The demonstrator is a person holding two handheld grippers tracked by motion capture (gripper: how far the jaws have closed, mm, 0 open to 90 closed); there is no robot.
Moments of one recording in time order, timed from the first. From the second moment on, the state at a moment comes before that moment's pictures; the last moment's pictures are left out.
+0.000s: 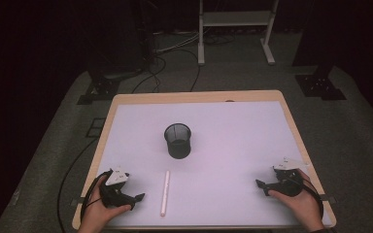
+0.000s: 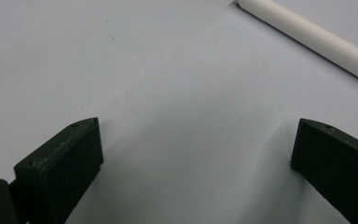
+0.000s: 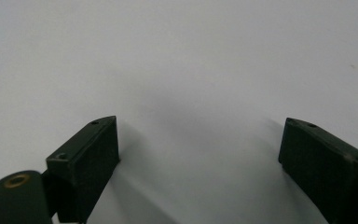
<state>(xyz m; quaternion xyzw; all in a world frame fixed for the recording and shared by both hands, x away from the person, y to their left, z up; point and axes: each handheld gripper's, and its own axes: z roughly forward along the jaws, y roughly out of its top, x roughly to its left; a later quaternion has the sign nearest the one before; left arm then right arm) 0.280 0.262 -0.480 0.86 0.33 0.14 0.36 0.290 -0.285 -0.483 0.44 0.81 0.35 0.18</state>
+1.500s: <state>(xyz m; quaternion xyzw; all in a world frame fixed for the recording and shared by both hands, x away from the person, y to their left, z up) 0.280 0.262 -0.480 0.86 0.33 0.15 0.36 0.322 -0.226 -0.435 0.37 0.83 0.39 0.15</state>
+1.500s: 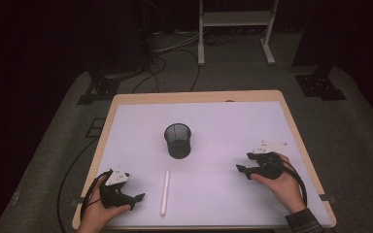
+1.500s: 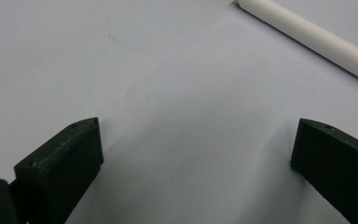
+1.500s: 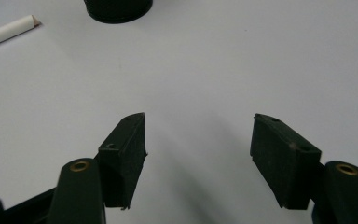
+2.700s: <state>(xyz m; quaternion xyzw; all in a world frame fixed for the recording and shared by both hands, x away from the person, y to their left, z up) 0.280 0.262 -0.480 0.86 0.32 0.15 0.36 0.365 -0.162 -0.401 0.32 0.84 0.42 0.15</state>
